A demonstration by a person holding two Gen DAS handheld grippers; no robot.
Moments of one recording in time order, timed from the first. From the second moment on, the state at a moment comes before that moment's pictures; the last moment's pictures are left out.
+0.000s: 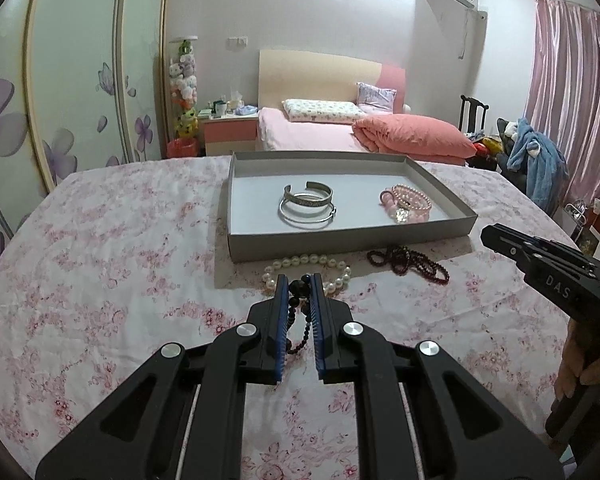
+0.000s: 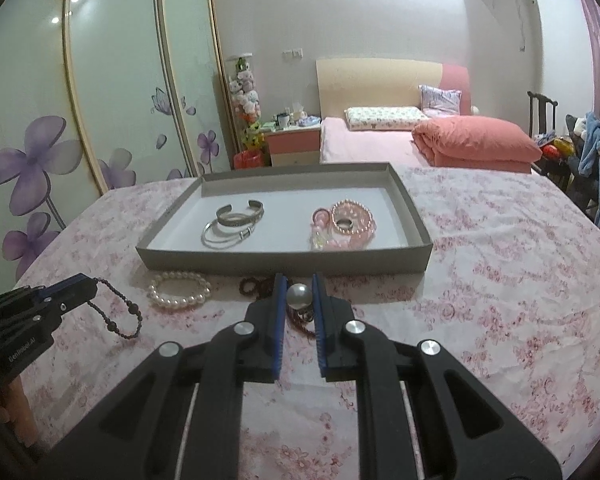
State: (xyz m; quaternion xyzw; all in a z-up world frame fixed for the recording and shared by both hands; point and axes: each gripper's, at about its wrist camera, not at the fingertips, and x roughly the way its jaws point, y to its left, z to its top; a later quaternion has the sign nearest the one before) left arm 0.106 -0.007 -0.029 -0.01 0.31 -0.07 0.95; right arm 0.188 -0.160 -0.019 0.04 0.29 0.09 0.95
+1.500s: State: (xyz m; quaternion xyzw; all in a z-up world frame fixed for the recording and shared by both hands) left arm 0.188 -0.046 0.013 -0.01 0.20 -0.07 0.98; right arm 0.253 -0.150 0.032 0.02 0.15 0.05 0.99
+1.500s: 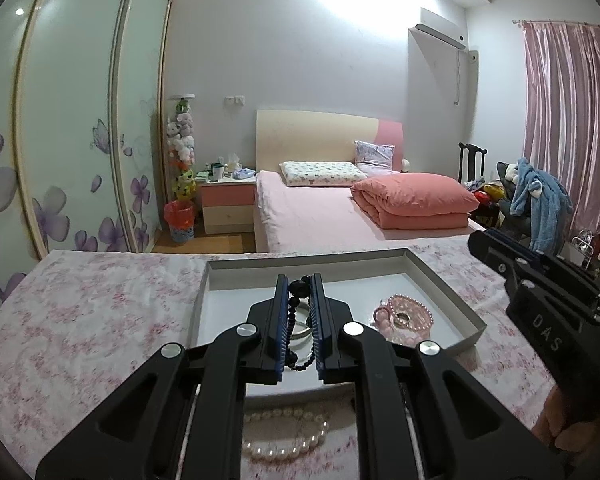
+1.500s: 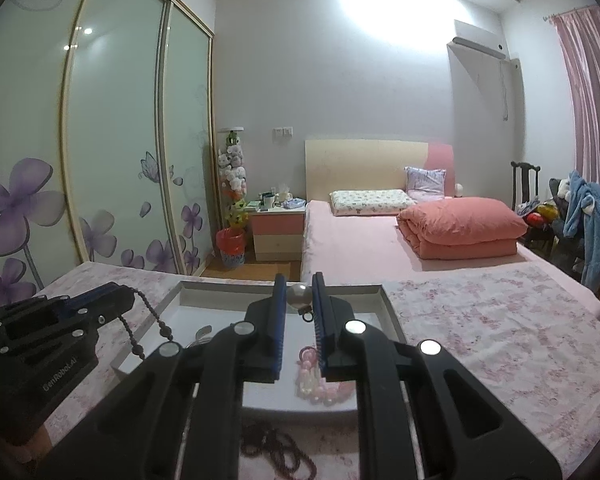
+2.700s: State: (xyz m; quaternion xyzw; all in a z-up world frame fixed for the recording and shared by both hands) left arm 0.226 0.010 -0.006 -0.08 0.27 -0.04 0.96; right arm 0.310 -0.195 -0.011 0.09 0.28 0.07 0.95
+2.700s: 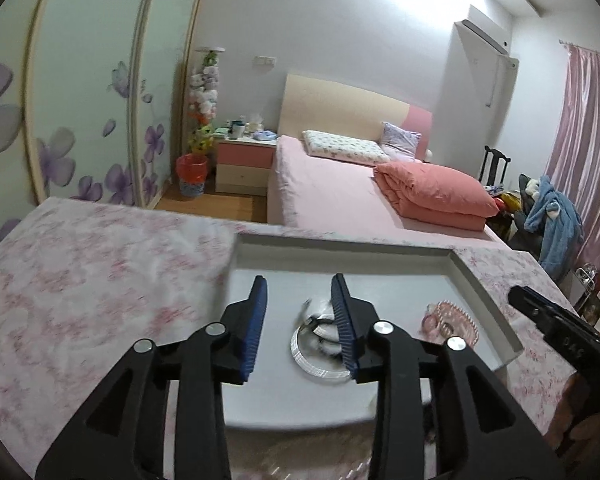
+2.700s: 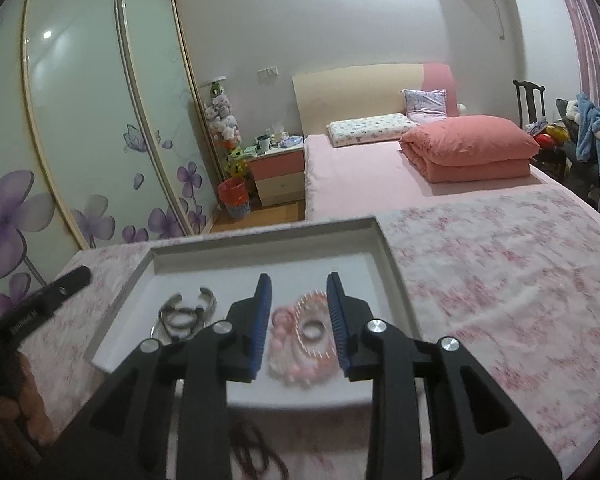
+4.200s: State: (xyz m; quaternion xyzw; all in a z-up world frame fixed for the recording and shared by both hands) left arm 0.171 0.028 -0.068 -0.04 0.41 -0.02 0.91; right arm 0.276 -0.123 -0.071 -0.06 0.43 0.13 0.89
